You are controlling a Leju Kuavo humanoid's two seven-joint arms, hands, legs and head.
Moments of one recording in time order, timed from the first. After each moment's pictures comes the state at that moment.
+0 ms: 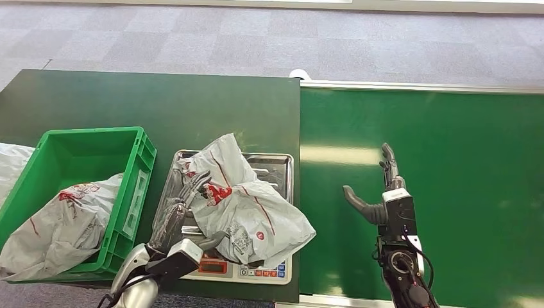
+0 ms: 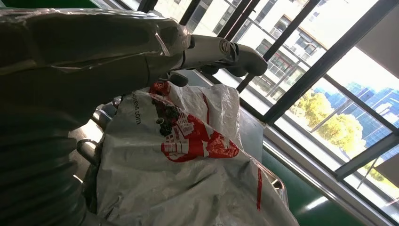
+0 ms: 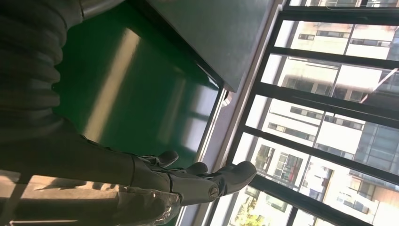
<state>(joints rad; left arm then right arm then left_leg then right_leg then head) -0.04 -0.04 -0.25 -1.49 -0.68 0.16 -0.51 -0.24 -0.12 0.35 -1.17 0.00 -0.22 -0.47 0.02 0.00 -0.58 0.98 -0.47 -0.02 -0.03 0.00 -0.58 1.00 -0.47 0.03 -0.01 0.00</state>
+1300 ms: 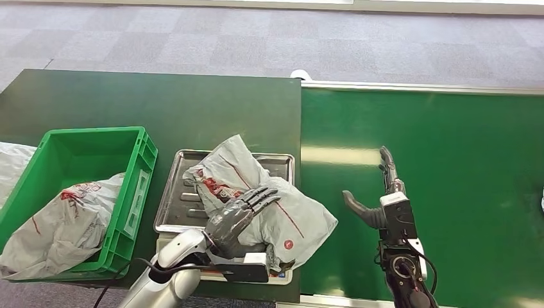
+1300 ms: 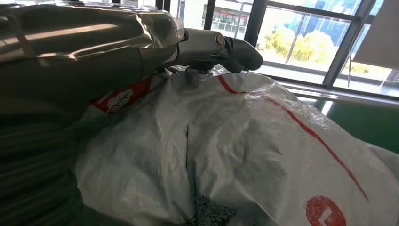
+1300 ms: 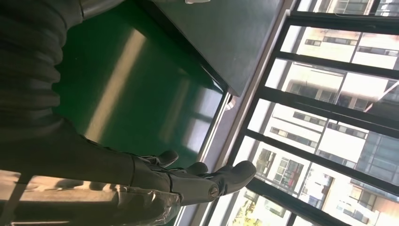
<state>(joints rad) -0.28 -0.04 -0.57 -1.24 -1.02 0.05 -0.36 -0.21 -0.10 0.29 -1.21 0.09 -0.16 -0.45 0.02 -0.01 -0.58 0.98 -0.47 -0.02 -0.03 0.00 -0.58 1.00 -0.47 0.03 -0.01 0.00</state>
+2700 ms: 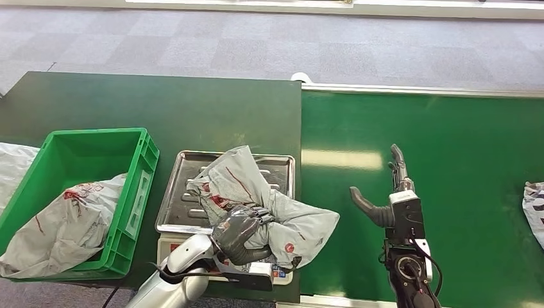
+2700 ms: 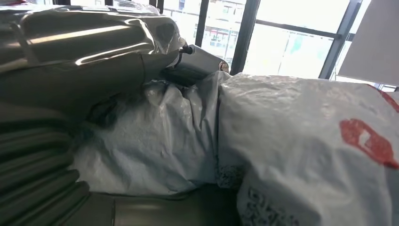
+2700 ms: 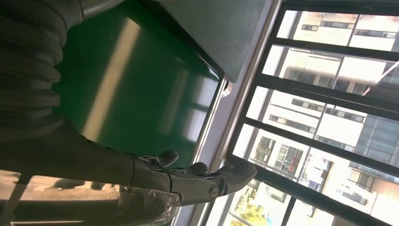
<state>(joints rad) -0.32 -0.05 -0.61 -1.07 -0.99 0.27 -0.44 -0.19 -0.08 0.24 -1.26 0.11 -0.16 -0.42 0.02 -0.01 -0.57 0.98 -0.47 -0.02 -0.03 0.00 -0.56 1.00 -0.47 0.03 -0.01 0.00</state>
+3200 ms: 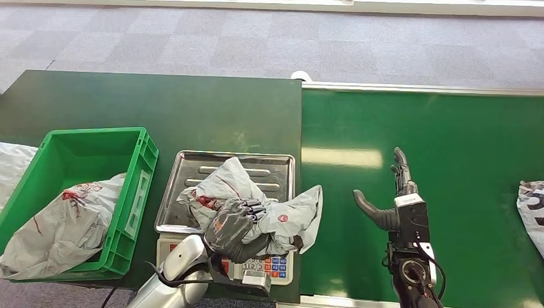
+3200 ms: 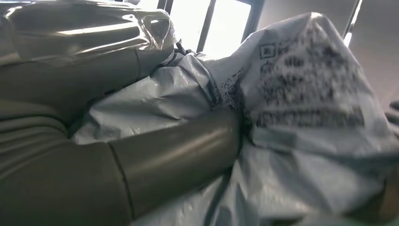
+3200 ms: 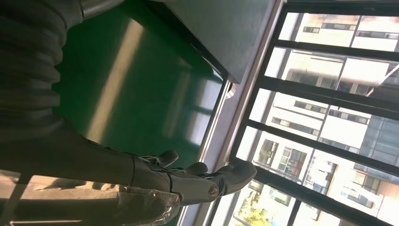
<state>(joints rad) -0.30 -0.05 -0.62 -1.13 -1.00 0.54 -0.54 -0.17 -0.10 0.23 -1.28 0.08 -0.14 -0.42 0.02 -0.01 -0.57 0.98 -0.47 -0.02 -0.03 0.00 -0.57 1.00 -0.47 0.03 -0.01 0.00</state>
